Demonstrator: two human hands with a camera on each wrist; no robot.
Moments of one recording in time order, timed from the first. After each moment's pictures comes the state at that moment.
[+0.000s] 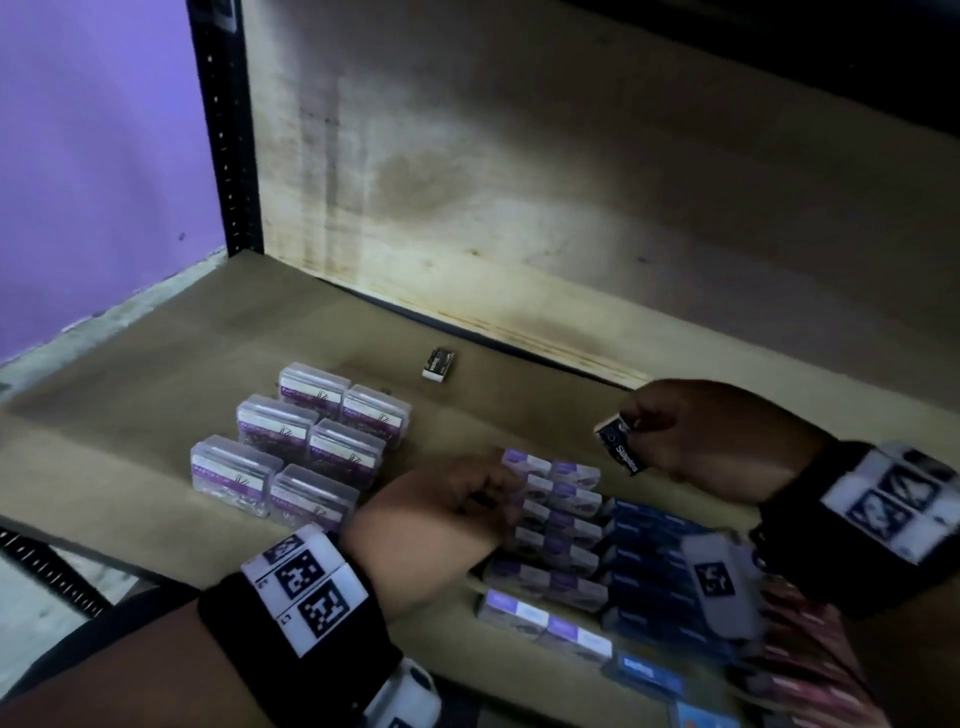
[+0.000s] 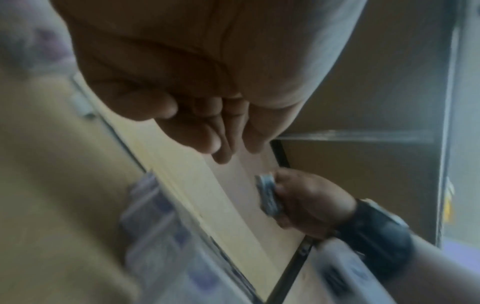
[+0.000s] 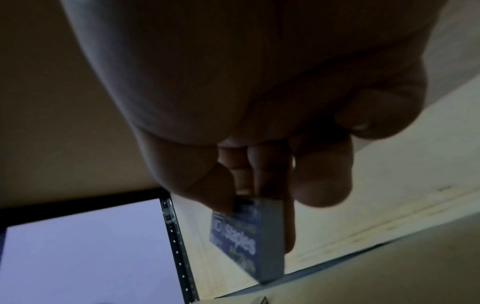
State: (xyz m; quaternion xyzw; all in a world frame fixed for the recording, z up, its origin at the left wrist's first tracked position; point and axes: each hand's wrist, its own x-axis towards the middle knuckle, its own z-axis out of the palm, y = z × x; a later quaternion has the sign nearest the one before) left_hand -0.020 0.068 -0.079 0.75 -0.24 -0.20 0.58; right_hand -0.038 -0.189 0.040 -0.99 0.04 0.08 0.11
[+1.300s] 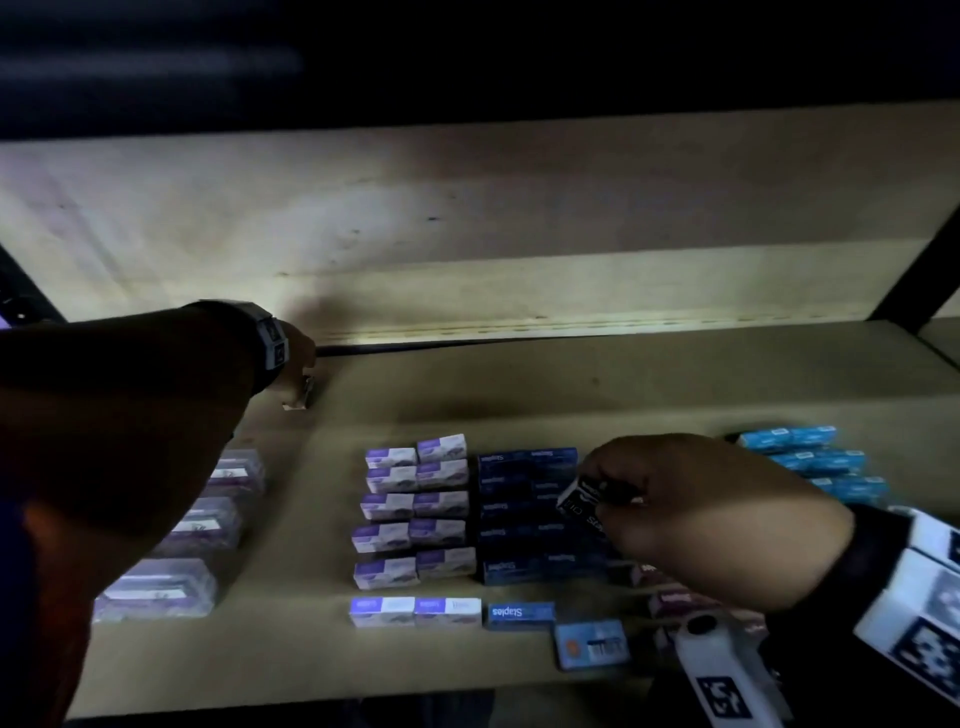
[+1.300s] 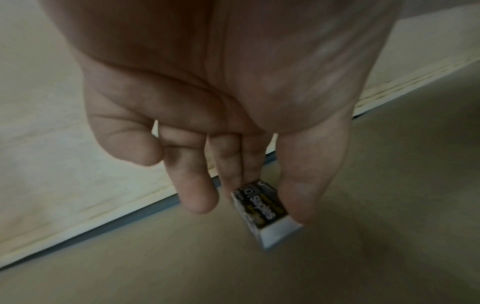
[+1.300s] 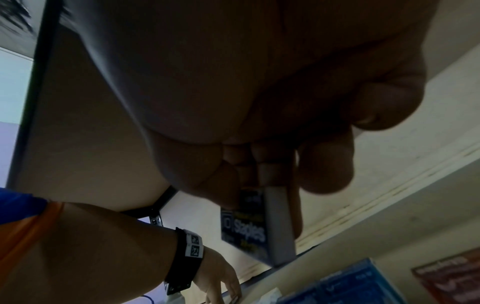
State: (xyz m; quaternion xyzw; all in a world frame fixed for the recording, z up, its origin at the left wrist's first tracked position) left_hand 0.204 -0.021 -0.029 0.91 -0.27 -0.14 -0.30; right_hand -0.194 -0.230 0.032 -0.97 0.12 0.06 0.19
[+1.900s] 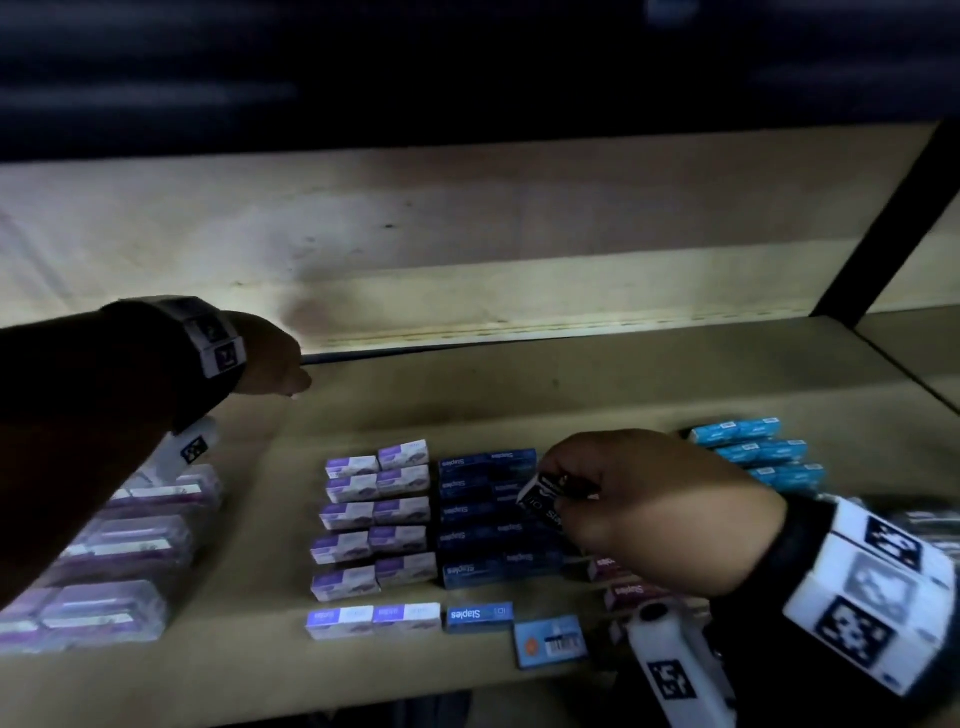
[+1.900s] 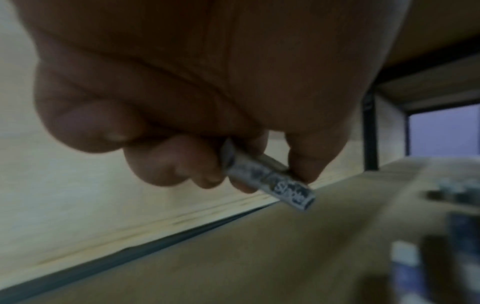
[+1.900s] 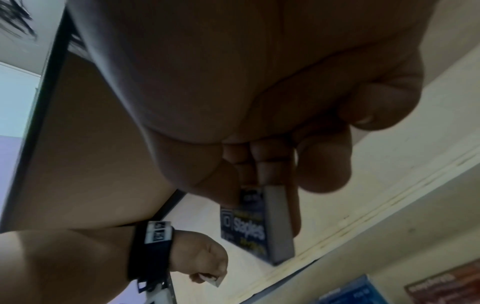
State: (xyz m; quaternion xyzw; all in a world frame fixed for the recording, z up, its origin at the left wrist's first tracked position) left_hand 0.171 -0.045 0.001 0.91 -0.31 -0.14 -0.24; right_hand -0.199 -0.237 0.025 -0.97 0.12 0.04 0.21
